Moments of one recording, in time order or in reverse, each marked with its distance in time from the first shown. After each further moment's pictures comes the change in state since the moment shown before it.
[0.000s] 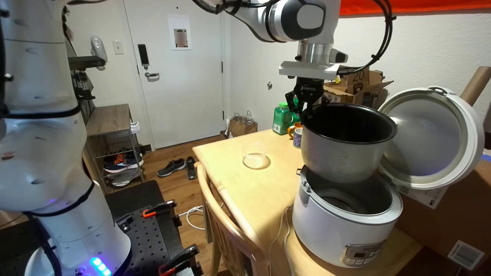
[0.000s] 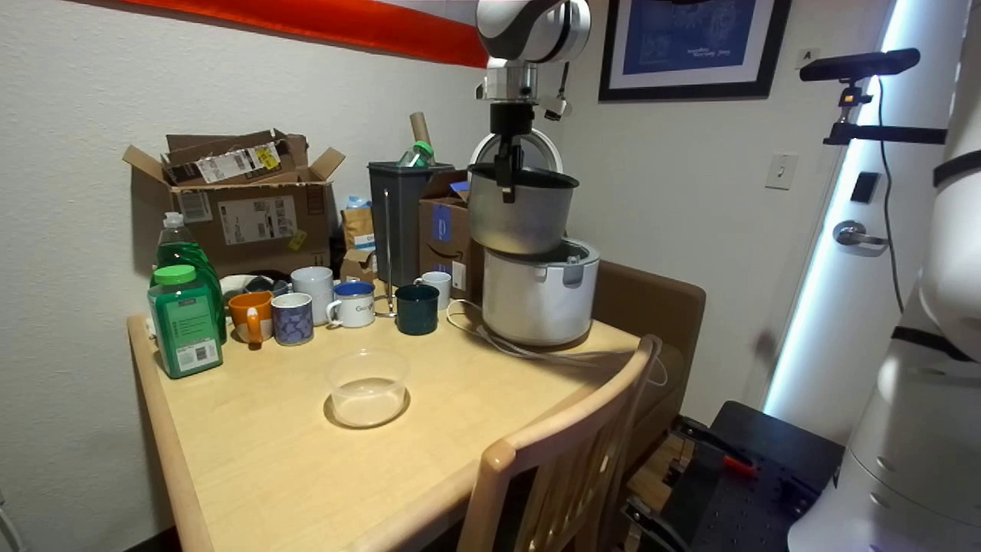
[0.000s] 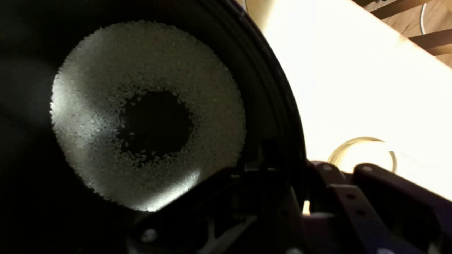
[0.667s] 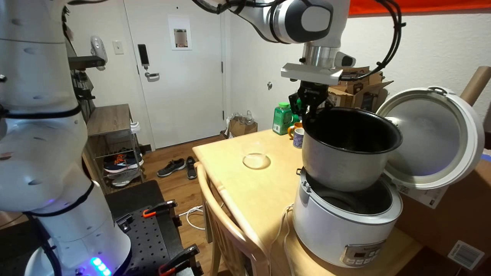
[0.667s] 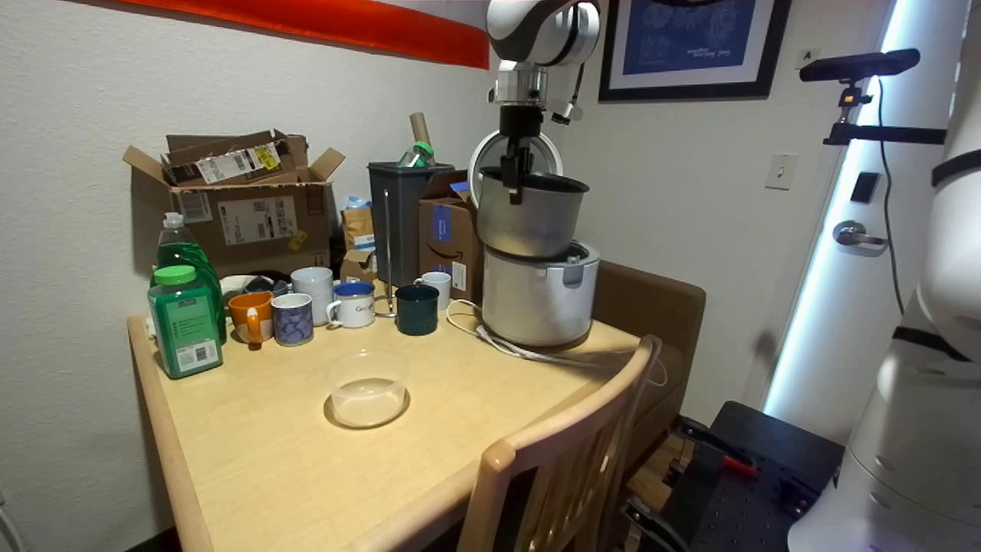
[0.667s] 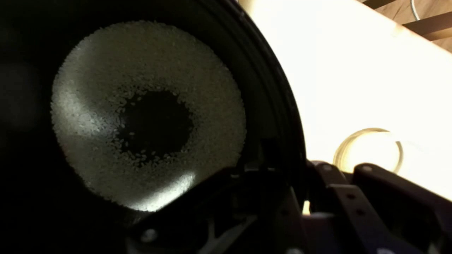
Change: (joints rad) arm -0.024 0.000 -0.018 -0.007 0.044 0.000 0.028
